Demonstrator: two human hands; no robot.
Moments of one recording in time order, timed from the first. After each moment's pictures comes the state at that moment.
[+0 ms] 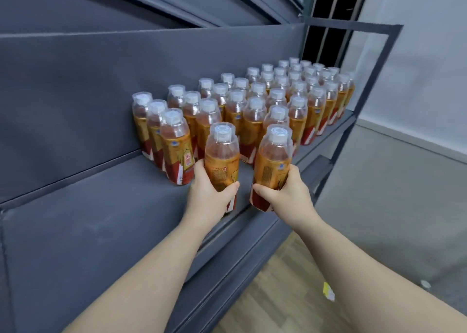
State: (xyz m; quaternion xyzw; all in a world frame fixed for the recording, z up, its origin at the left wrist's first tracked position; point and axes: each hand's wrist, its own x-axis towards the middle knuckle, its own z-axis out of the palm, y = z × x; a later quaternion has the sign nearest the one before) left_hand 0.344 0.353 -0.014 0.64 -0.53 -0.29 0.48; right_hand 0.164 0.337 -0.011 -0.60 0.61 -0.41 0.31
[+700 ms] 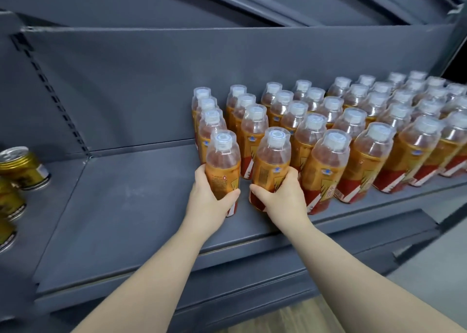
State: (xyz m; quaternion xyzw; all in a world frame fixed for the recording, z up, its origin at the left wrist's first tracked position) left_hand 0.329 0.334 -0.023 0.76 -0.35 -0.18 0.52; right_hand 0.197 0.229 -0.028 -0.72 0.47 -0.34 0.38
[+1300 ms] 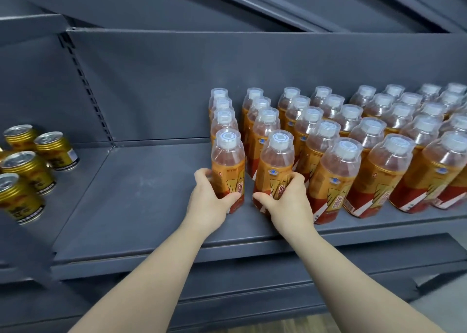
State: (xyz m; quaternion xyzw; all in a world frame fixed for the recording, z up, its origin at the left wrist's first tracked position) left_hand 0.322 0.336 -0.023 0.80 -0.29 -0.17 0.50; right_hand 0.193 0.221 -0.034 -0.76 0.46 -0.29 0.35
